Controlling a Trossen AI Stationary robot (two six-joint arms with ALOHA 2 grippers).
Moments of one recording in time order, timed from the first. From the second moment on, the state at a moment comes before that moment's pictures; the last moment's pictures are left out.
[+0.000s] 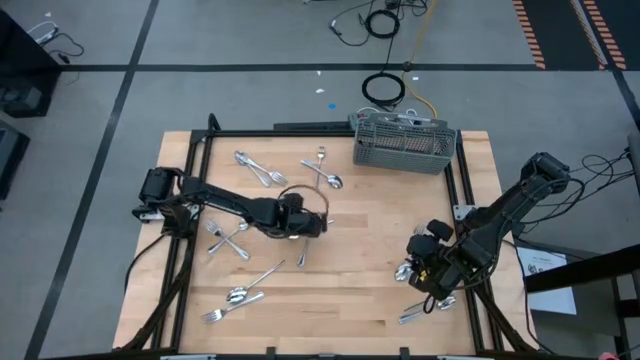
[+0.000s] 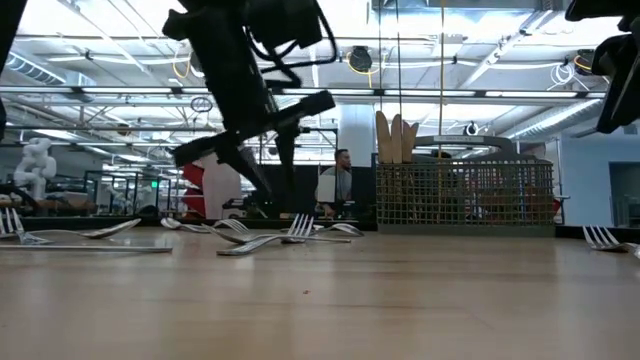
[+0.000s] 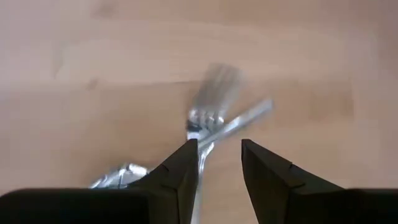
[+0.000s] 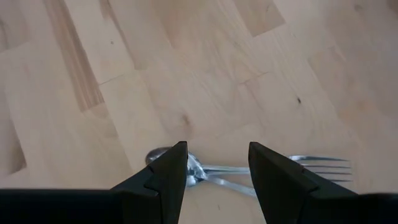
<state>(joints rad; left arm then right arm) -0.11 1.80 1.16 -0.53 -0.34 -1.55 0.77 1.28 0.89 -1.01 0.48 1.19</state>
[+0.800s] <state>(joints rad) 0.02 1.82 1.19 -0.62 0.01 -0.33 0.75 1.28 0.89 -0.89 0.55 1.31</state>
